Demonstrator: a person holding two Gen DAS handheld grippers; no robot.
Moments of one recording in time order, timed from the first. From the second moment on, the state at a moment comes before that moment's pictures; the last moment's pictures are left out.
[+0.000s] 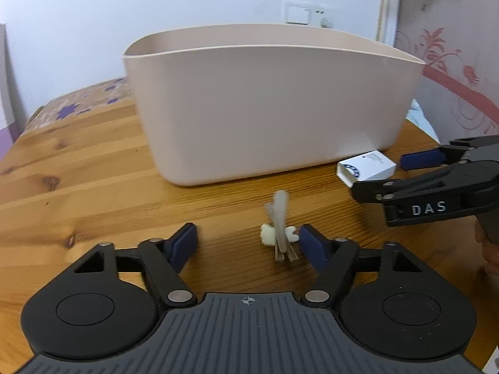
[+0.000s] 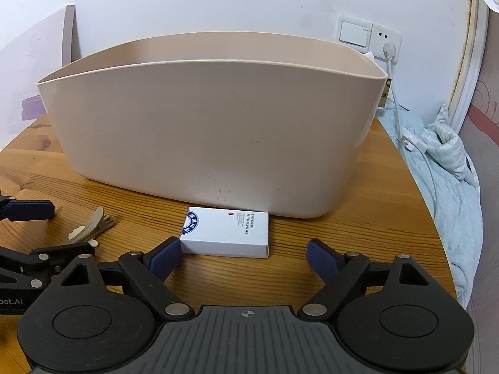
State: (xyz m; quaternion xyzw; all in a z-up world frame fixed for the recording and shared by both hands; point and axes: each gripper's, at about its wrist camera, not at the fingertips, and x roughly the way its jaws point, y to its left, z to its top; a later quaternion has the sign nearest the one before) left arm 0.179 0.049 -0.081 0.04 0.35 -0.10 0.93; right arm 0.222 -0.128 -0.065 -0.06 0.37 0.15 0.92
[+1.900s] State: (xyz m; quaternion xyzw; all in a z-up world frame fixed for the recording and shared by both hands) left arm 0.191 0.074 -0.071 -0.02 0.35 -0.13 0.93; right arm 0.183 -0.135 -0.042 -0.05 0.35 0.14 0.92
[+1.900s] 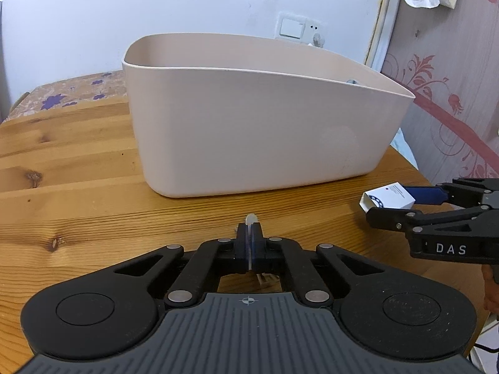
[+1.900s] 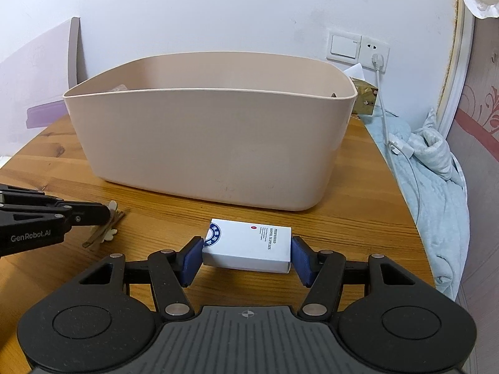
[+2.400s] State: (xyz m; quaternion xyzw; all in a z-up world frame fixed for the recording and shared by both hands) left arm 0.199 0.068 -0.064 -0.04 0.35 -0.13 0.93; right arm 0.185 -0.134 -0.042 -0.05 0.35 0.14 0.92
